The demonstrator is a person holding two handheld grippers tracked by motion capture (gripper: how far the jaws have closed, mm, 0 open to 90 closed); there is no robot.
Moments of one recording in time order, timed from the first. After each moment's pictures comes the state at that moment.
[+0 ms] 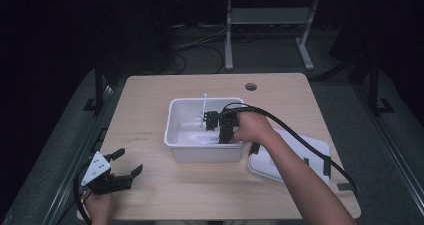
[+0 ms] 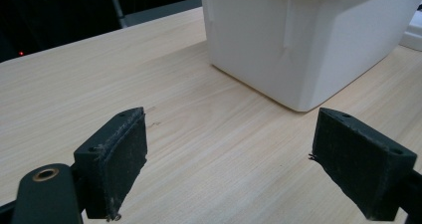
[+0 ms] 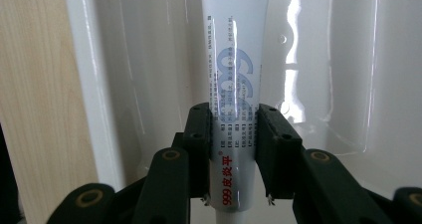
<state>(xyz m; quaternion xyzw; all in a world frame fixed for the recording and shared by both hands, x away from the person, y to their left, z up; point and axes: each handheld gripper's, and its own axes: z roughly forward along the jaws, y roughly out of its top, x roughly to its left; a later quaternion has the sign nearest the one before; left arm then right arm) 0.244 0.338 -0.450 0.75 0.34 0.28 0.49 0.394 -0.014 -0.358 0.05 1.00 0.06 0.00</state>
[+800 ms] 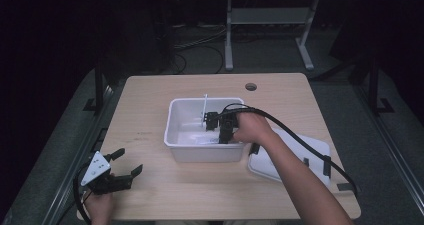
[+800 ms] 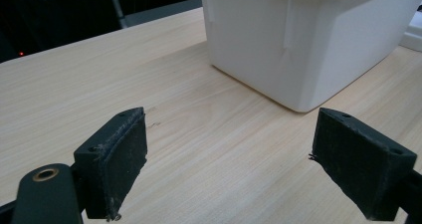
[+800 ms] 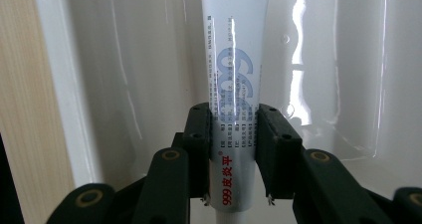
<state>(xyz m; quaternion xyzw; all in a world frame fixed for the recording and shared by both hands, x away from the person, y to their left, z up) 0.244 0.338 -0.449 0.75 0.34 0.28 0.49 0.398 -0.015 -0.365 0.06 1.00 0.07 -0.01</state>
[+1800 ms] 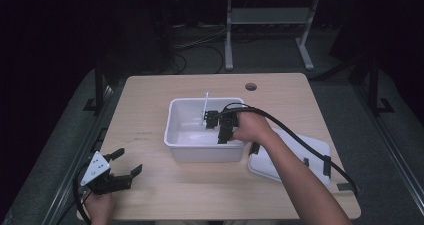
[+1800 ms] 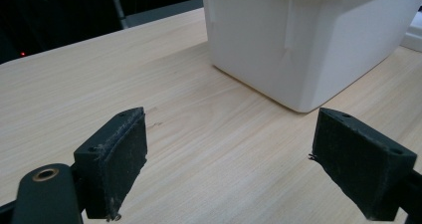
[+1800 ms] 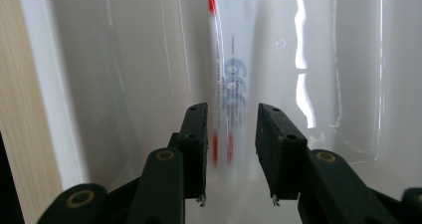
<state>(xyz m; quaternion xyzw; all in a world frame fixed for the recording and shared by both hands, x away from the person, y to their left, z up) 0.244 0.338 -0.449 0.75 0.34 0.28 0.49 0.402 -0.016 -0.365 0.07 0.99 0.08 -0.01</state>
